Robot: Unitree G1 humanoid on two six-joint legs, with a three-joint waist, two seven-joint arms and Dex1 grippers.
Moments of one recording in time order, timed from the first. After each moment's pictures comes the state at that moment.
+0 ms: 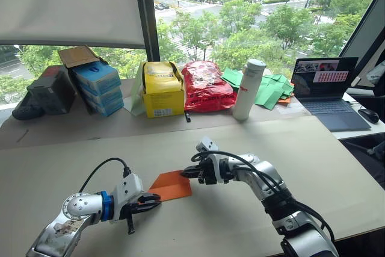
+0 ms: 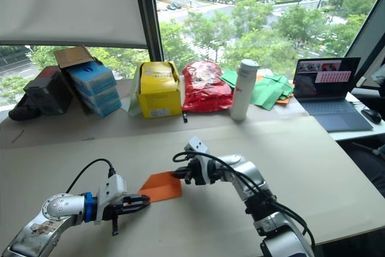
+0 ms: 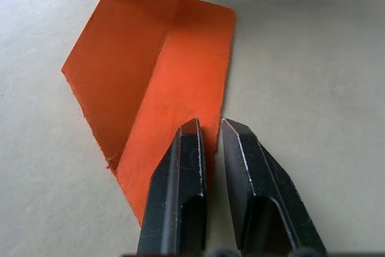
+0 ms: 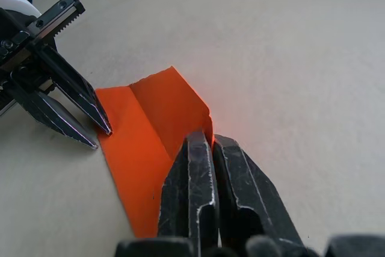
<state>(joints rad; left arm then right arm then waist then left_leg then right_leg) 0.05 0.75 -0.06 -0.26 -0.28 0.26 -1.01 -0.63 -0.25 0.31 0.15 0.26 0.75 0.95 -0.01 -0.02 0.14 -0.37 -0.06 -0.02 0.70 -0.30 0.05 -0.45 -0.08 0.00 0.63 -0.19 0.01</state>
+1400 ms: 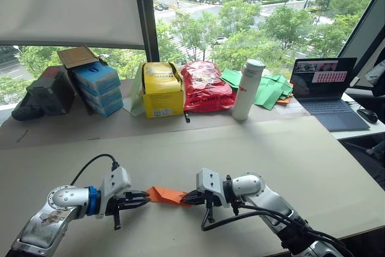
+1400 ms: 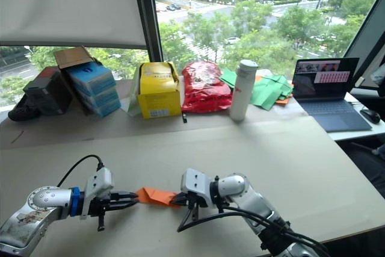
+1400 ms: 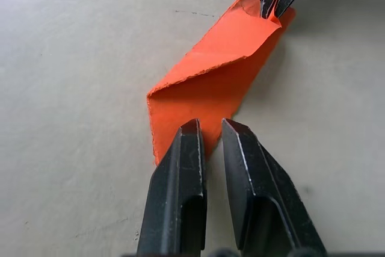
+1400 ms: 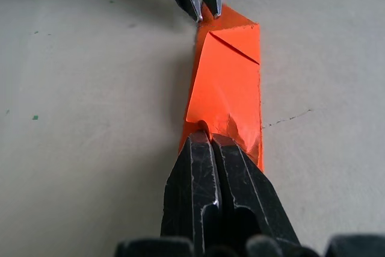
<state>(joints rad) 0.00 0.87 0.05 -0.23 -0.41 0.38 -1.13 -0.40 -0.41 0.49 -0.06 0.06 0.29 1.03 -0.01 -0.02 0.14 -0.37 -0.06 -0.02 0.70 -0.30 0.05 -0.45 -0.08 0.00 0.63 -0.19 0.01</state>
